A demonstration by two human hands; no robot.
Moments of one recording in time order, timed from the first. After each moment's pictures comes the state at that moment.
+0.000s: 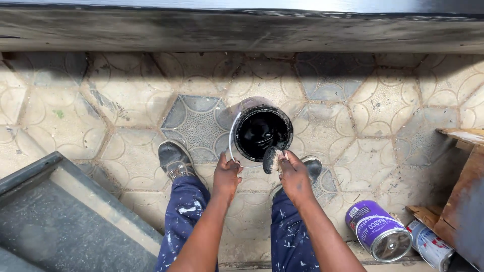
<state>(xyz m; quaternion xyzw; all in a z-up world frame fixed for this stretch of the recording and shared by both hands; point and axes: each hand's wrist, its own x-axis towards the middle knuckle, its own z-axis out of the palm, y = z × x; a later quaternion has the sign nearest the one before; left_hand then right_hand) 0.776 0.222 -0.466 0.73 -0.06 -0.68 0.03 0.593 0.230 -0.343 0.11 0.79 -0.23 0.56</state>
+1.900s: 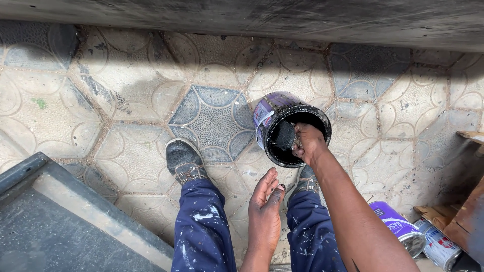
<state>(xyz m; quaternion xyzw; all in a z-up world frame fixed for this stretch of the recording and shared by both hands) 0.785 0.188 -0.350 0.66 -0.03 -0.75 0.11 0.609 0.152 -0.494 0.24 0.80 -0.20 0.51</state>
